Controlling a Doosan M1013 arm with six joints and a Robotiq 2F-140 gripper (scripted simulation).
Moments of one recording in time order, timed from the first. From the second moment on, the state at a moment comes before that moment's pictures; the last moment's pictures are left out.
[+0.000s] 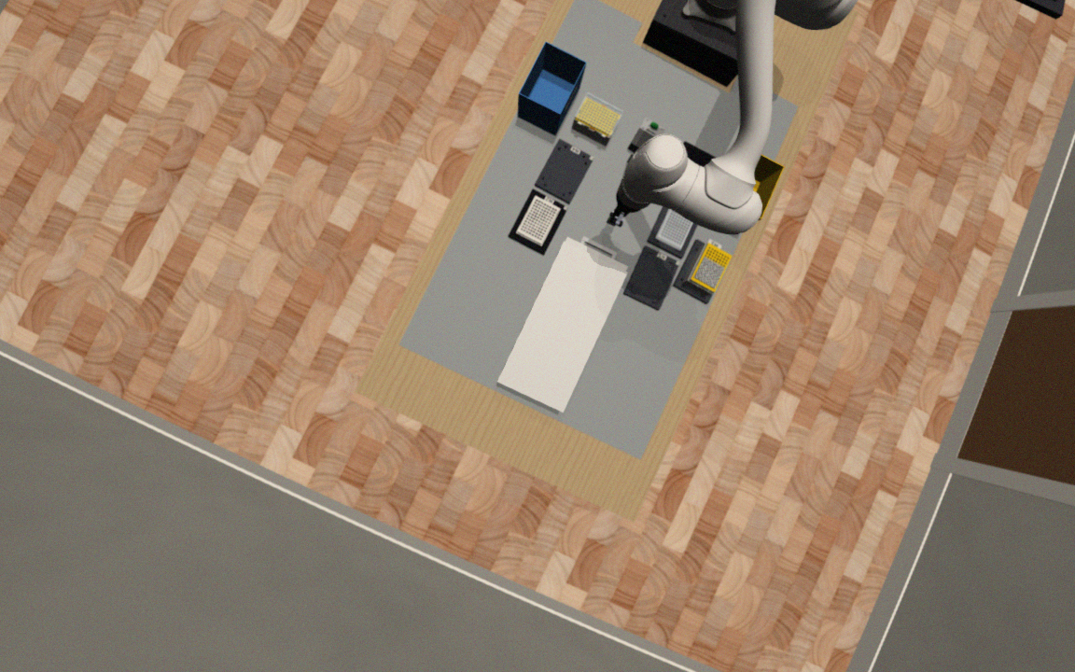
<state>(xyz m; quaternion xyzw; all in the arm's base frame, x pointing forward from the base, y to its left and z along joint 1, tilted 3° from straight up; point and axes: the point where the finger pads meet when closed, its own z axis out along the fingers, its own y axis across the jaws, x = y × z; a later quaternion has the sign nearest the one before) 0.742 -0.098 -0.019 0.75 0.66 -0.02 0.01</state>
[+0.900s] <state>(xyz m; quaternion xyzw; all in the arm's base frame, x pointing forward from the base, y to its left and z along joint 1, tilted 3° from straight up) 0.742 -0.096 0.014 0.75 0.66 -0.02 0.01</state>
